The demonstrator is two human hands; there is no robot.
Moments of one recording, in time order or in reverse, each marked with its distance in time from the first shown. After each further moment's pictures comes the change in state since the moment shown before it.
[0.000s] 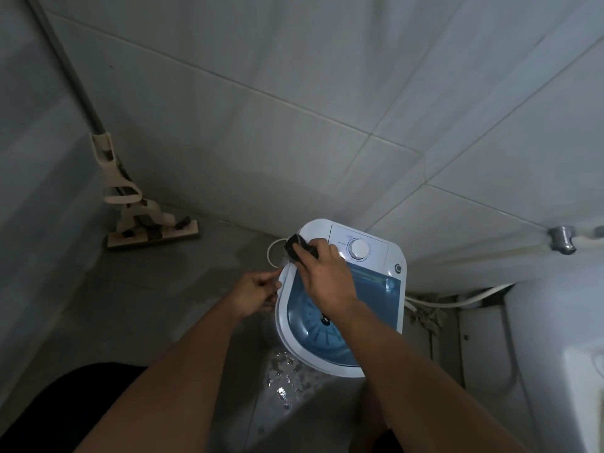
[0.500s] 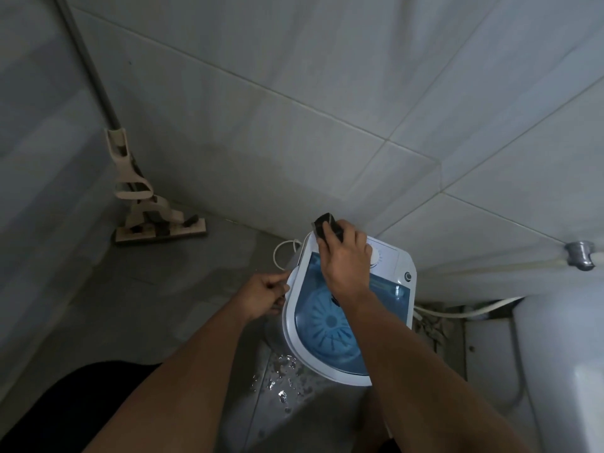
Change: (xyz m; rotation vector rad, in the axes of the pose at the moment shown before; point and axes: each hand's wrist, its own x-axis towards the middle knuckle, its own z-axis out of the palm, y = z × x) left_hand 0.010 -0.005 -0.001 -0.023 0.008 -0.004; right_hand 0.035 0.014 0.003 -0.114 0.112 0.203
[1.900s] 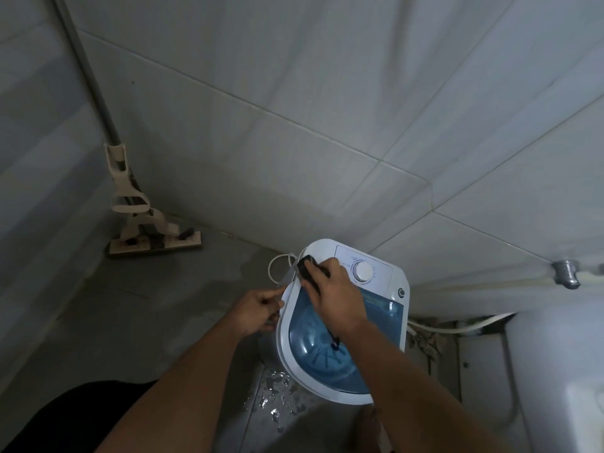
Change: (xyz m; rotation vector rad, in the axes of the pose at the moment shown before) left_hand 0.000 -0.001 -0.002 0.005 -0.024 0.016; right_hand -0.031 0.006 -0.011 0.120 -0.141 -0.208
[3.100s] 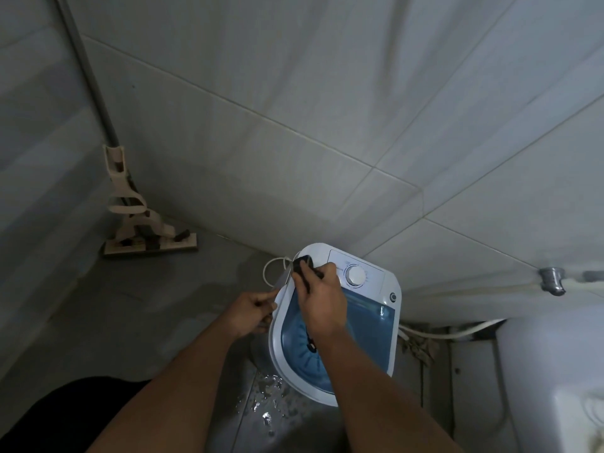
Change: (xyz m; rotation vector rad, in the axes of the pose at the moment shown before) left_hand -0.003 0.004 0.001 -0.005 0.015 -0.014; right_hand 0.003 -0.022 0.013 0.139 0.060 0.315
